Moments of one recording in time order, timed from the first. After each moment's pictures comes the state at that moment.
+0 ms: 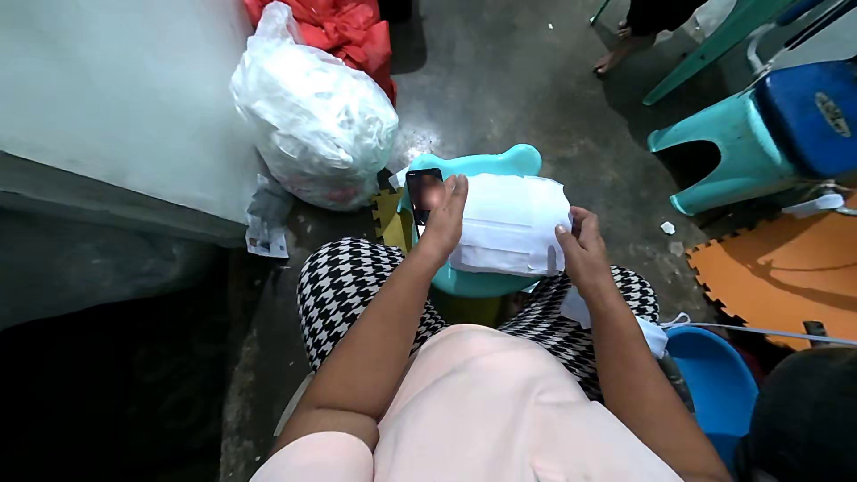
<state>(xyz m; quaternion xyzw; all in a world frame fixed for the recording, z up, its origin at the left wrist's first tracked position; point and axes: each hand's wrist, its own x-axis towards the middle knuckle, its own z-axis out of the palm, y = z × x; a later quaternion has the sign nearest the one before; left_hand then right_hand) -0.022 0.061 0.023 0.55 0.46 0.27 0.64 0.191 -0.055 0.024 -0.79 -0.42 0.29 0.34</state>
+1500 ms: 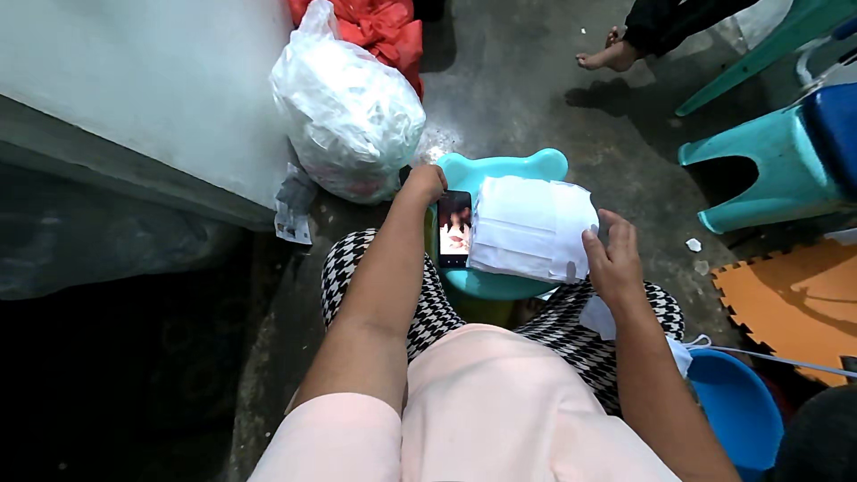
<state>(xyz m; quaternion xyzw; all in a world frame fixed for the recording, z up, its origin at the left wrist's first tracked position) -0.058 0.175 -0.007 0.73 0.56 -0.07 0.38 0.194 -0.058 0.030 -0.79 -0.51 0.19 0.27</state>
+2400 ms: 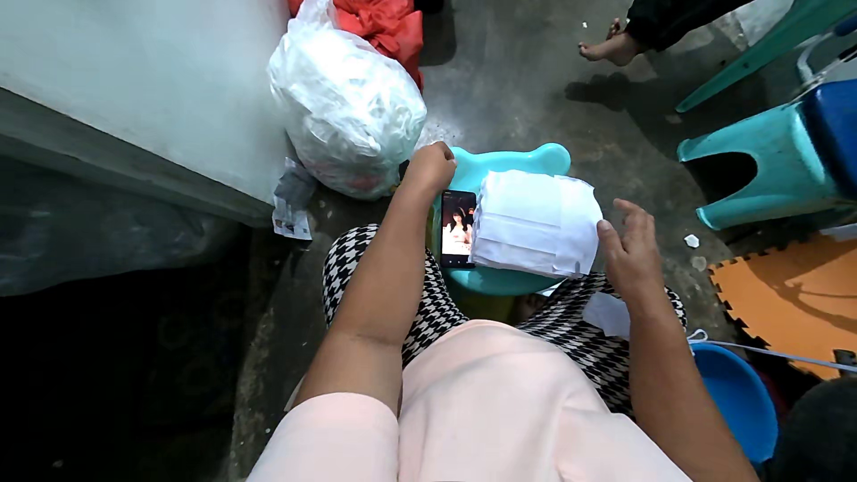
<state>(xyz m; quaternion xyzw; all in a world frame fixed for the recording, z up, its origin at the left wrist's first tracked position) -0.057 0.167 0.020 0.72 0.58 0.05 0.39 0.198 -0.055 0.047 -0.81 -0.51 0.18 0.25</state>
